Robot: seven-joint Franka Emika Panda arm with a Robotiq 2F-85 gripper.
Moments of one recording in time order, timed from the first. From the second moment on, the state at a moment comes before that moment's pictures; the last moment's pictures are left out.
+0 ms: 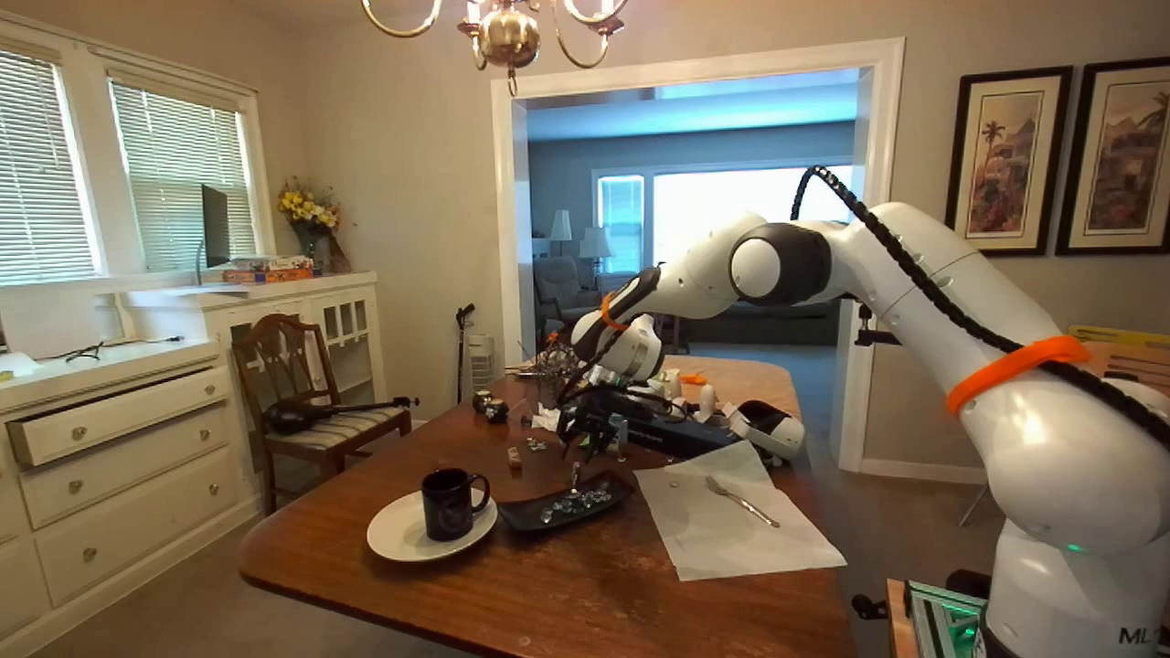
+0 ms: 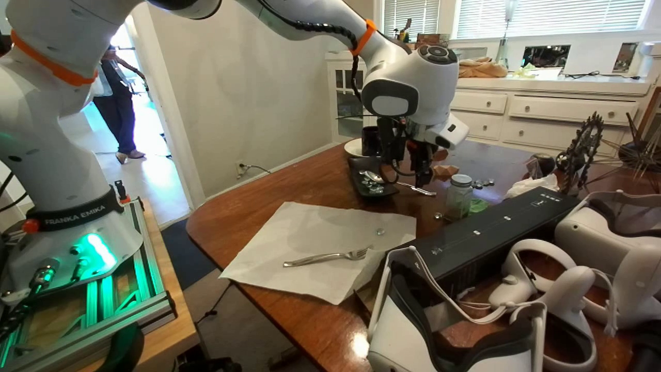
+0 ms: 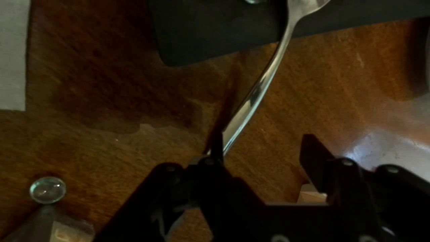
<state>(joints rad) -0.47 0.80 -0.03 -1.48 0.61 2.36 -0.25</state>
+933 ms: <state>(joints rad) -0.51 0.82 0.00 -1.49 0.65 2.33 -0.22</state>
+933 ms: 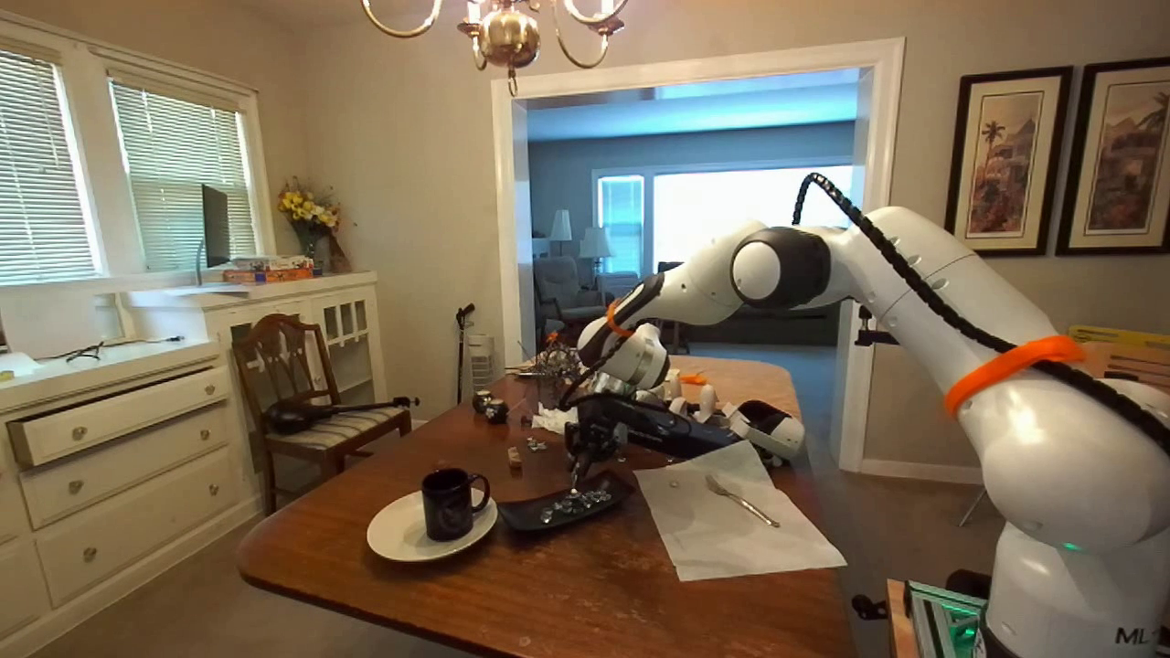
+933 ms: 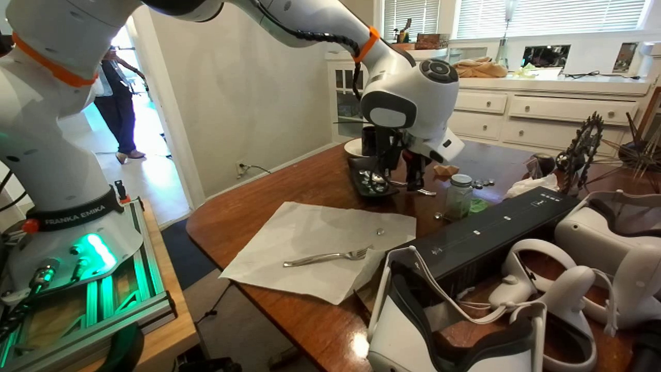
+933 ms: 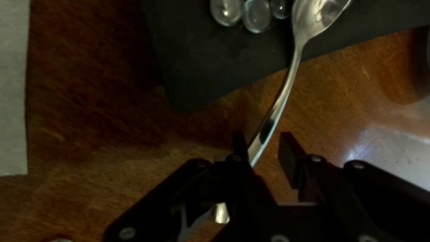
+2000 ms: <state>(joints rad) -0.51 0.82 0.01 -1.50 0.69 2.32 -0.24</state>
